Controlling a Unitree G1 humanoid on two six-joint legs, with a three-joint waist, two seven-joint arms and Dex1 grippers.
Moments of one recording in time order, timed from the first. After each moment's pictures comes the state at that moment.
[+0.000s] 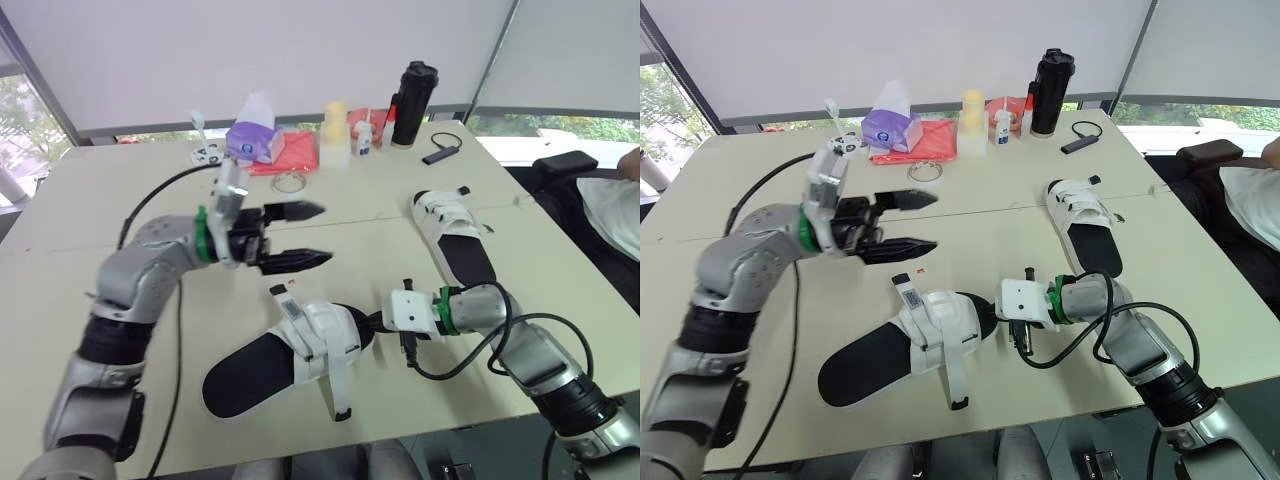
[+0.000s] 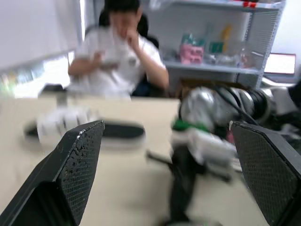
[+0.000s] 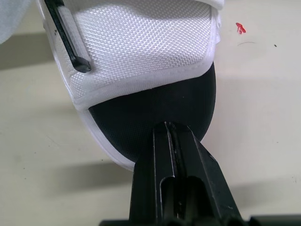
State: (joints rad) left arm -0.60 0.72 -0.01 -0.13 -0.84 0.67 -1.21; right arm -0.37 -0.73 0.33 -0.19 -0.04 0.18 1.10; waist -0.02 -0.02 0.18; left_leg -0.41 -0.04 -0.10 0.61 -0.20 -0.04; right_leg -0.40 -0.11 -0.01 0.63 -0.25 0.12
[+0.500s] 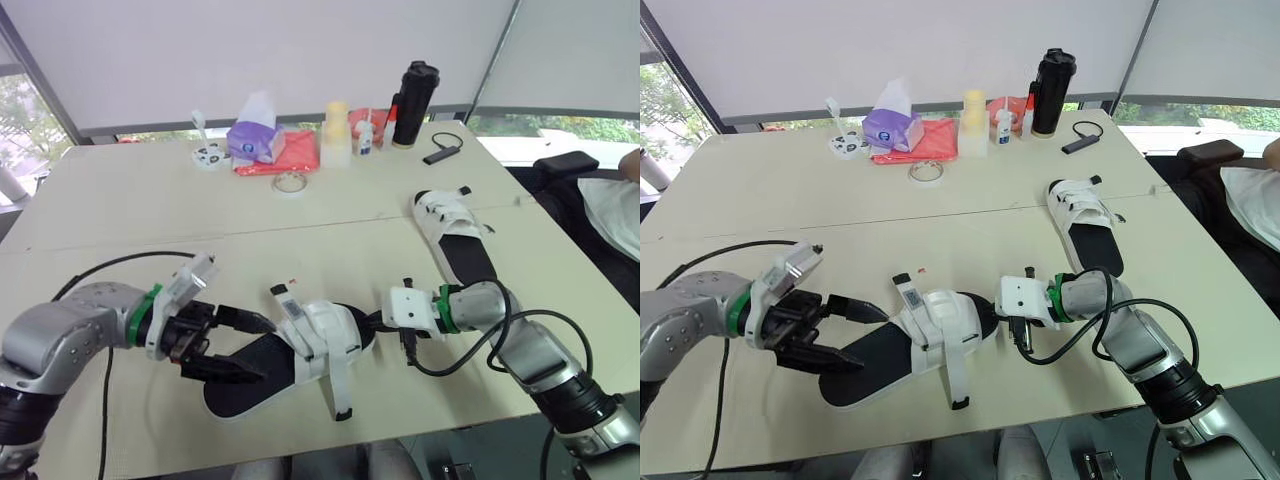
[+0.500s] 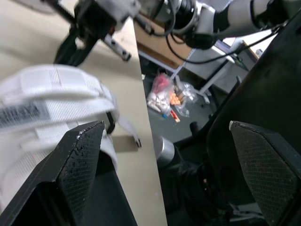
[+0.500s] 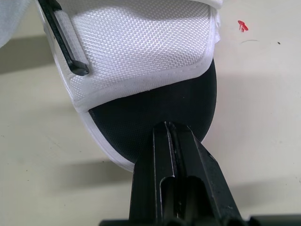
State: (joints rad) left arm -0.24 0.95 0.01 -0.35 -0.89 0.85 -1.35; right arm -0.38 -0.73 0.33 -0.19 -0.03 0.21 1.12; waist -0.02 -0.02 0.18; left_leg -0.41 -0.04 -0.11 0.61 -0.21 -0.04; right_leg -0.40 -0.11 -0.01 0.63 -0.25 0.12
